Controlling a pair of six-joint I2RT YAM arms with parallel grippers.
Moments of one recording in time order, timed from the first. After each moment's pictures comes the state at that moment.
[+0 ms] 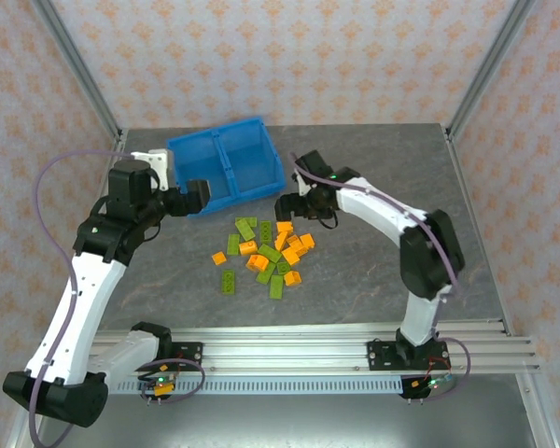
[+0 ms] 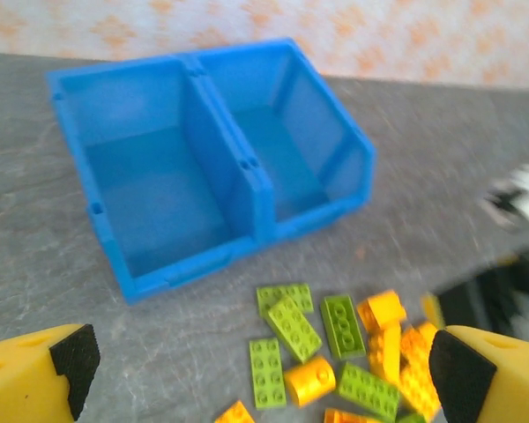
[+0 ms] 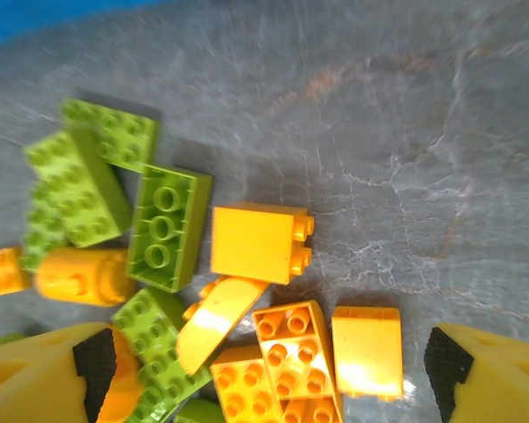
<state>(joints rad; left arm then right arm) -0.16 0.98 1.19 -0.80 0.09 -0.20 0.60 1.87 1.48 -0.76 -0.18 0.40</state>
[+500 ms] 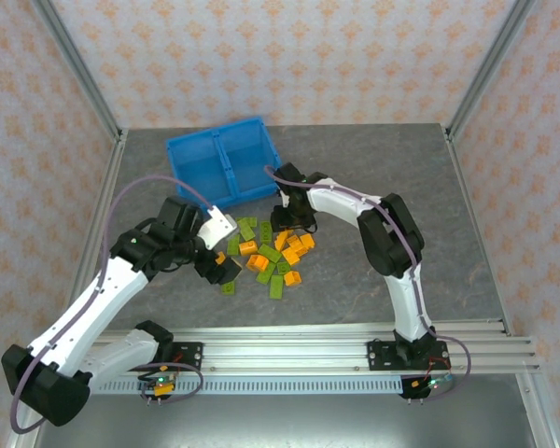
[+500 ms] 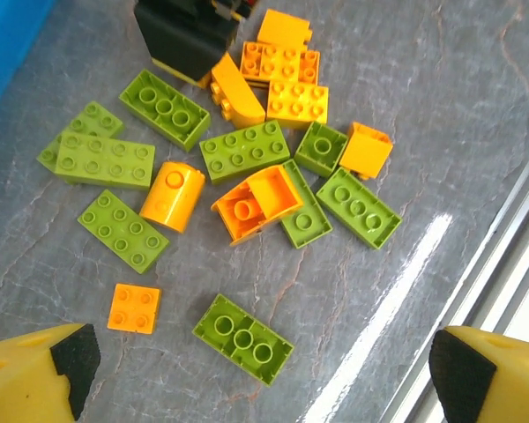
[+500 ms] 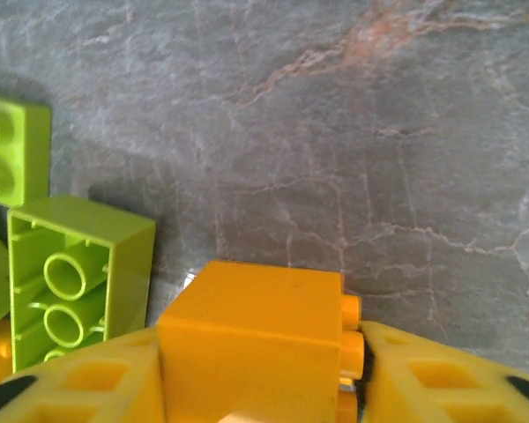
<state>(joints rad) -0.41 0.99 0.93 -0.92 0.32 0.31 0.64 2.13 1.62 -0.78 -0.16 0.41</state>
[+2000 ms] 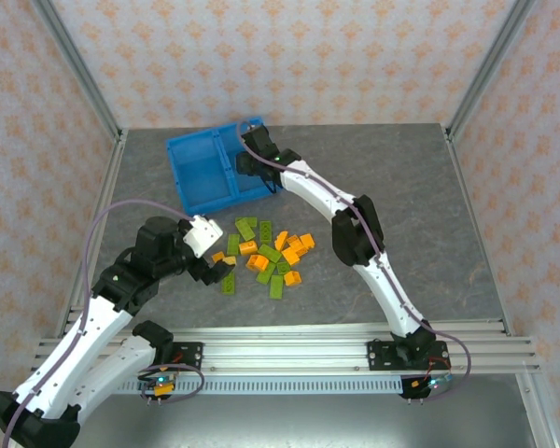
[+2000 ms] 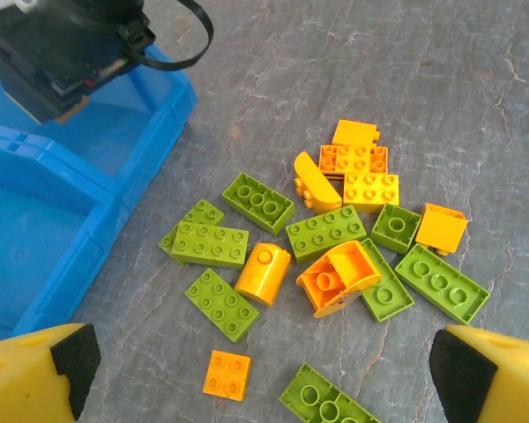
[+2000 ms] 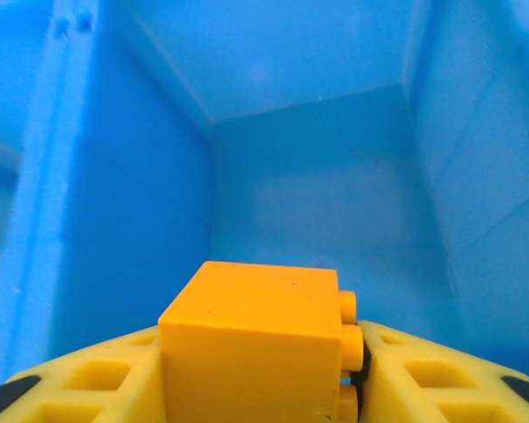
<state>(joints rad) -0.41 0.69 0.72 -0.64 0.21 0.35 0.68 2.51 2.37 -0.57 0.11 0.44</state>
